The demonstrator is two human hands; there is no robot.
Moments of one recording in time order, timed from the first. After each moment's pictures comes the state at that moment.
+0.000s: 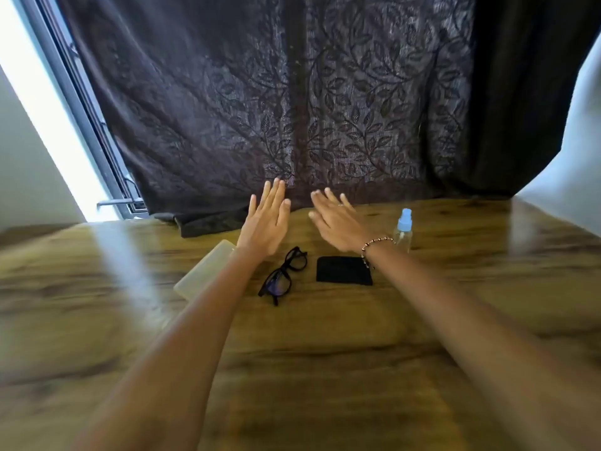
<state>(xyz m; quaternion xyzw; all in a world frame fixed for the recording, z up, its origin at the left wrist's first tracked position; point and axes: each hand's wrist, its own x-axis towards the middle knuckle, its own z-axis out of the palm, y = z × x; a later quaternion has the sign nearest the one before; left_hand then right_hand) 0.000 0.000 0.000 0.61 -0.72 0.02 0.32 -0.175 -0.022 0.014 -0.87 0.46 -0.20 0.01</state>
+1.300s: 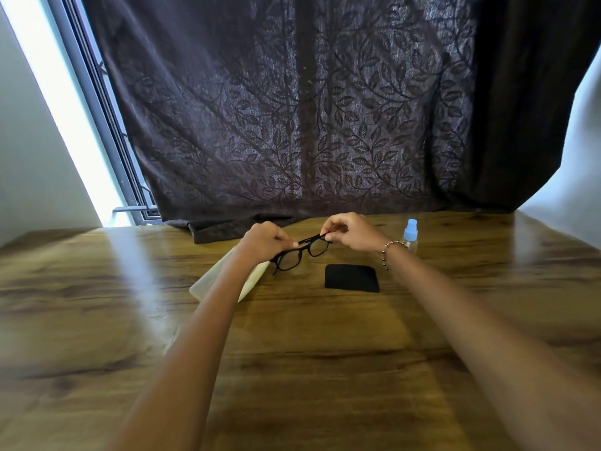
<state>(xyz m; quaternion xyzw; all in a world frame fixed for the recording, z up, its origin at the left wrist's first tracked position) 0.017 0.041 0.029 0.68 -0.68 -0.15 0.24 -0.190 -0.024 0.020 -0.83 0.42 -0.27 0.25</state>
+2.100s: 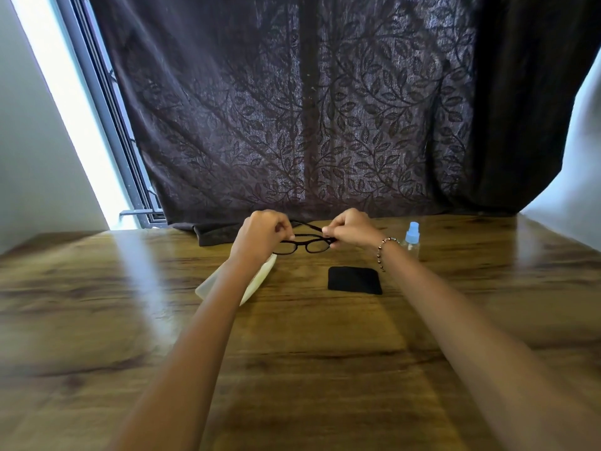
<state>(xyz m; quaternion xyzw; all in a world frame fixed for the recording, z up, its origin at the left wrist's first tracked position) 0.022 0.052 0.039 0.63 -0.70 0.00 0.33 -0.172 -0.018 0.033 -0.72 0.52 -0.31 0.33</state>
